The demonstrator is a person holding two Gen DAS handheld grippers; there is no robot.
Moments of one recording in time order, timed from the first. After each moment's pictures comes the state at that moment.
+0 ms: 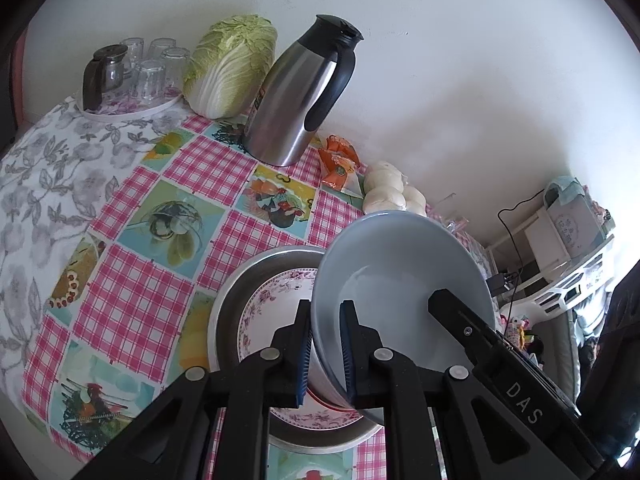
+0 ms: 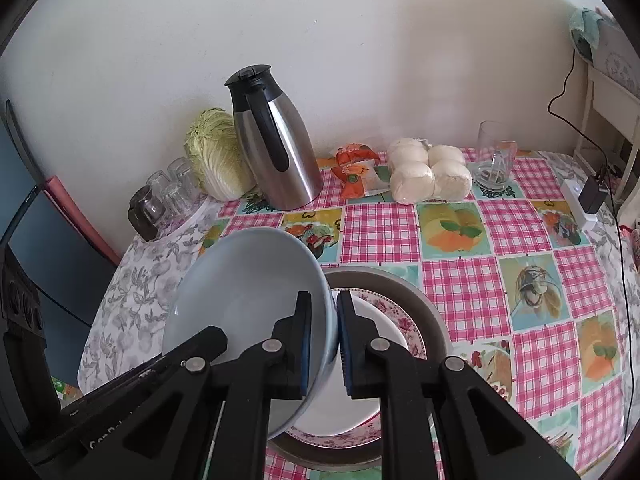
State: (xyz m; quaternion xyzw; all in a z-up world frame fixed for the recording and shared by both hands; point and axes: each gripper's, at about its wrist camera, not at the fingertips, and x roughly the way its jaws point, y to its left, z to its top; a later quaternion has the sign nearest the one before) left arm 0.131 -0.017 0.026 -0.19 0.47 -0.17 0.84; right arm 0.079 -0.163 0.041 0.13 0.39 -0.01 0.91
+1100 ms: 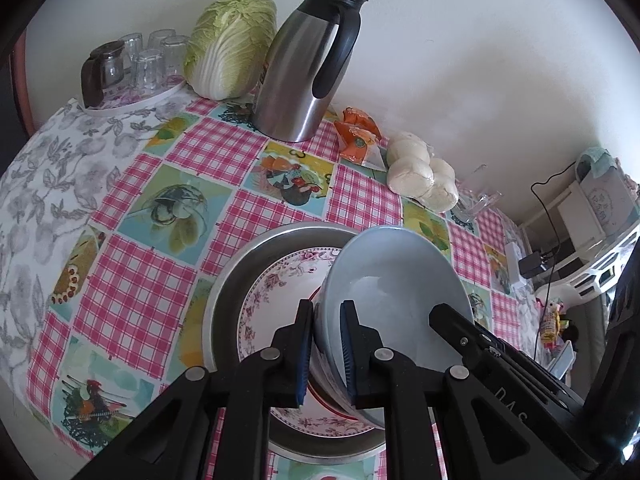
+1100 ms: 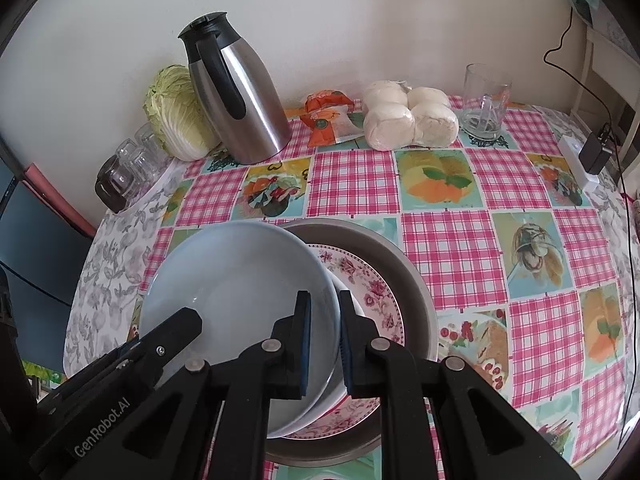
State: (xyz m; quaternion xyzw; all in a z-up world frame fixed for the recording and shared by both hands) left arm 0.141 -0.050 -0.003 -0.15 0.50 -0.14 0.84; right arm 0.093 -0.191 -0.006 0.14 0.46 -0.02 0.88
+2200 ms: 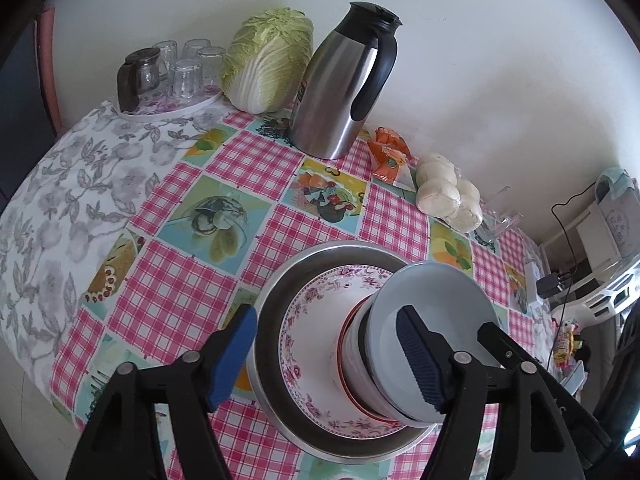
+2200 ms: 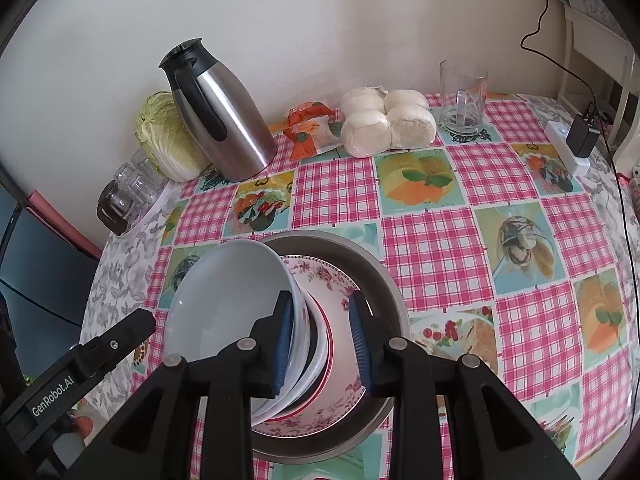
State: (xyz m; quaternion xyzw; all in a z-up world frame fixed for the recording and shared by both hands) left arm 0.138 -0.029 0.011 -0.14 0.49 -0.08 0.86; right arm 0.083 -0.220 -0.001 0.18 0.45 -0.03 0.88
